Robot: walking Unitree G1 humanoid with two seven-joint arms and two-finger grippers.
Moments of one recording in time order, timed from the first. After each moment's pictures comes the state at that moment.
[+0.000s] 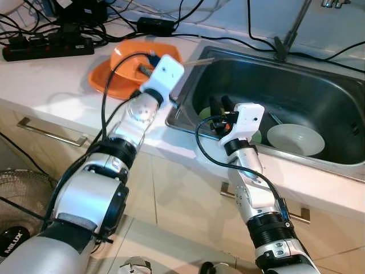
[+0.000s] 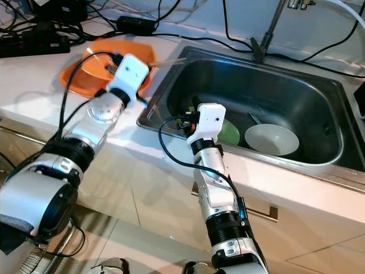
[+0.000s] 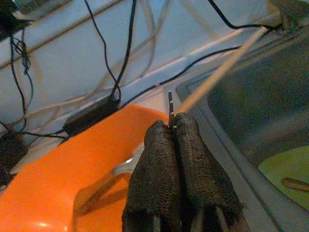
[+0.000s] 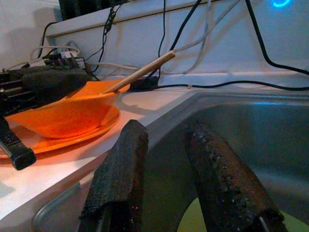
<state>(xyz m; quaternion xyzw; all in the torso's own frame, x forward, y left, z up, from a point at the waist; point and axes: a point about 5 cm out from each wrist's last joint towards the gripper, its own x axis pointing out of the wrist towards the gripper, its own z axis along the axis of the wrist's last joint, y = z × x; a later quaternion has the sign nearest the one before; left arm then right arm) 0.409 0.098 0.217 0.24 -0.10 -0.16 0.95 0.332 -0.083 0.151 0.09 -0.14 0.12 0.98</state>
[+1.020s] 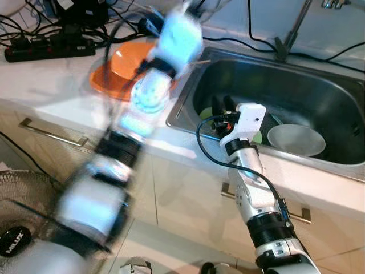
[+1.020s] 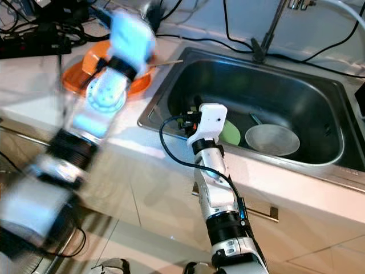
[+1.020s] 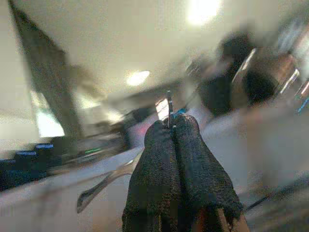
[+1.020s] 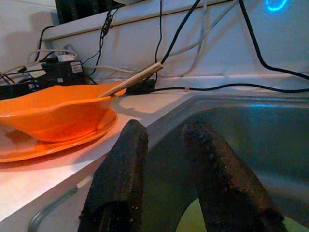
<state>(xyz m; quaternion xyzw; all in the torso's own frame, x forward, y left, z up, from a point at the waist) 0.362 0.052 0.311 0.07 -0.38 -0.24 0.89 0.332 -0.084 0.151 0.09 -0.14 0.11 0.98</state>
